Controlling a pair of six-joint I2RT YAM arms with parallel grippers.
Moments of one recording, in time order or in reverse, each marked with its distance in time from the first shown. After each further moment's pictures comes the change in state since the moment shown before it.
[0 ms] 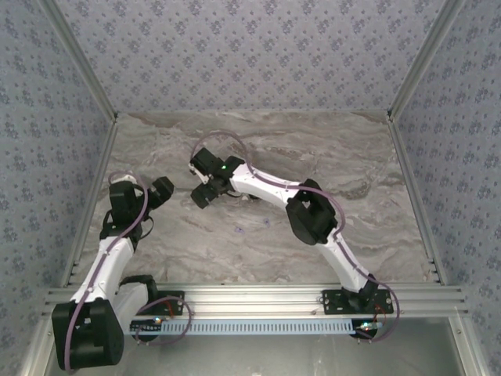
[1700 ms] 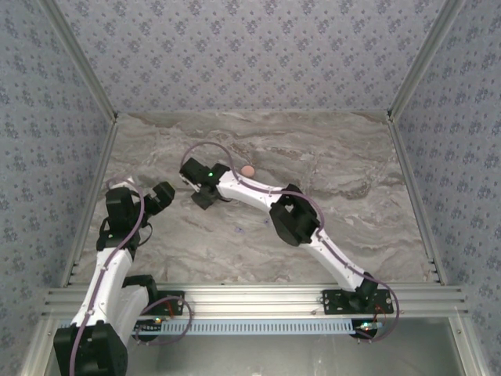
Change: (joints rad) left arm 0.008 -0.143 -0.016 -0.119 0.096 -0.006; right arm 0.038 0.135 0.118 -0.055 0.101 -0.073
